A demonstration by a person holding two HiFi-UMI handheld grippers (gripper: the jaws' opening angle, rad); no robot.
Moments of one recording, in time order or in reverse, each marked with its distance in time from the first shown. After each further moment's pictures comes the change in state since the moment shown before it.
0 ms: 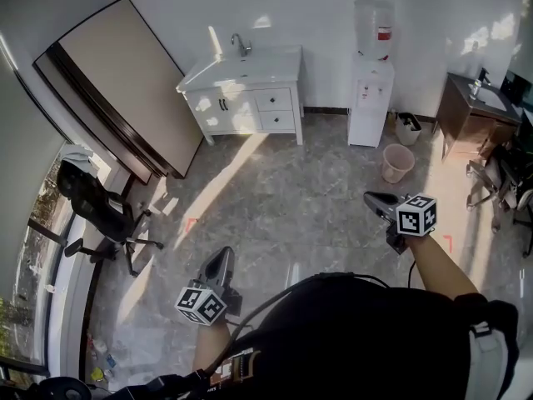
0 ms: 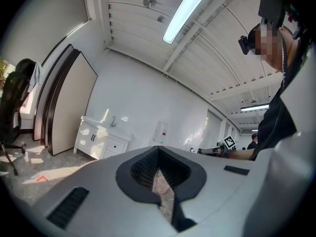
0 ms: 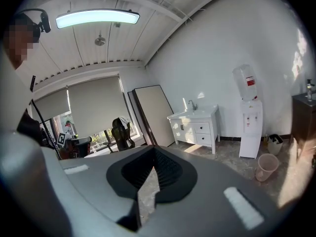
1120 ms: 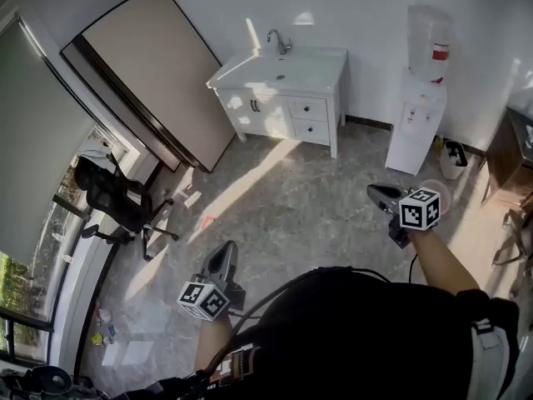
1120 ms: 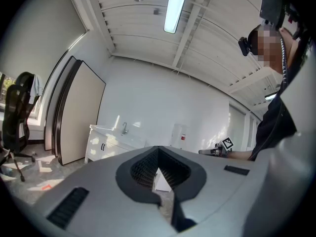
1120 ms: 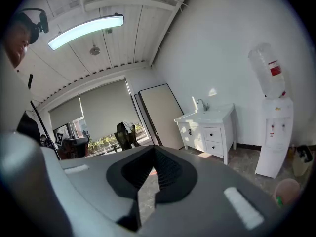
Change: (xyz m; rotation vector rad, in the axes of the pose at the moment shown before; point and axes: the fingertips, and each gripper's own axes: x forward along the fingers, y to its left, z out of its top) left arm 0.246 0.007 0.036 0.050 -0.052 0.233; right arm 0.147 -0.249 0.133 -0.008 0.027 0.236
